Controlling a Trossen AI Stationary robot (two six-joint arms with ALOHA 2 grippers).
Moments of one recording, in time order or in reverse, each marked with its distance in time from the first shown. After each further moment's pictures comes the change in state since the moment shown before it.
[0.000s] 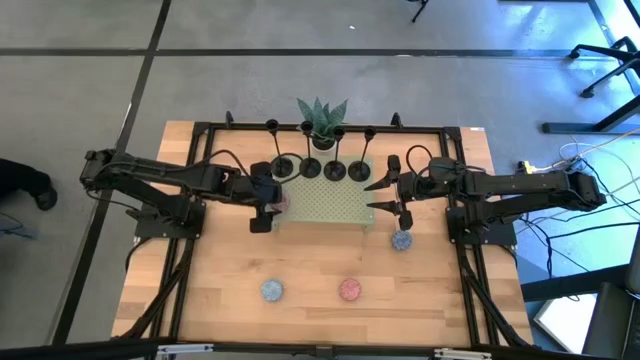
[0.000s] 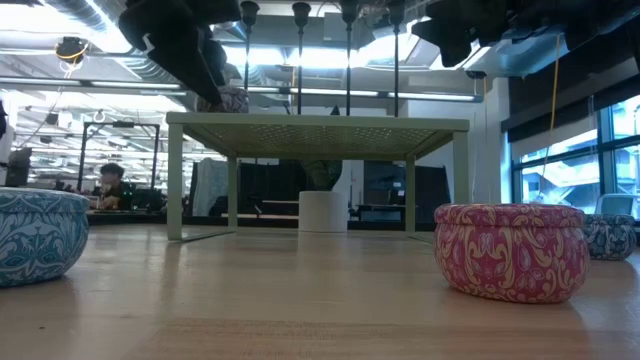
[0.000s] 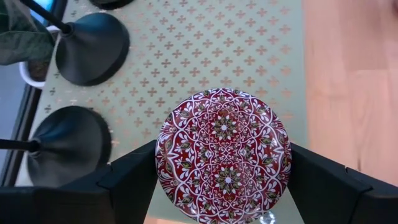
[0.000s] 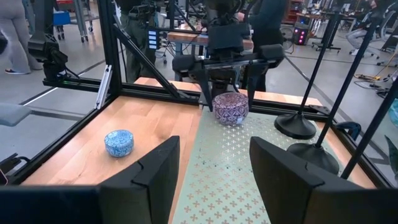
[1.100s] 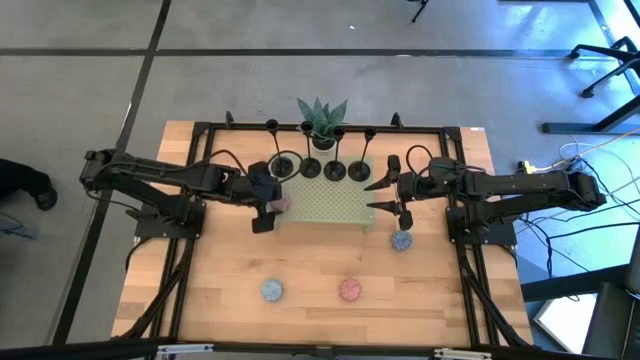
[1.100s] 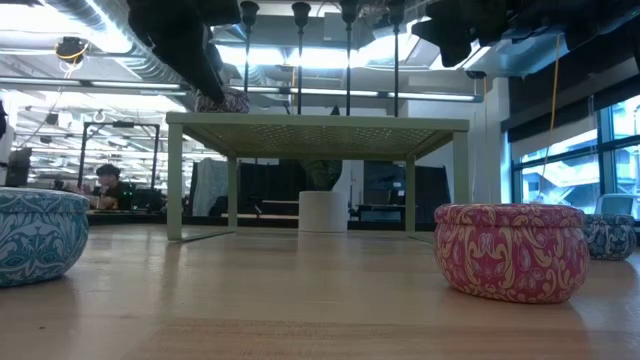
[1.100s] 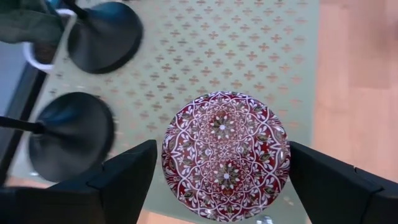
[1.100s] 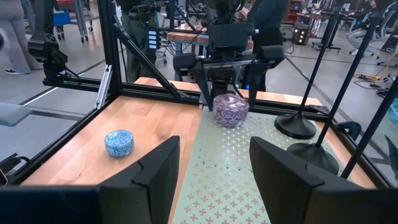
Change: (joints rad) left arm 0.000 -0.002 0.000 0.000 -0.019 -0.104; right arm 0.000 0.000 0.000 0.000 0.000 0.000
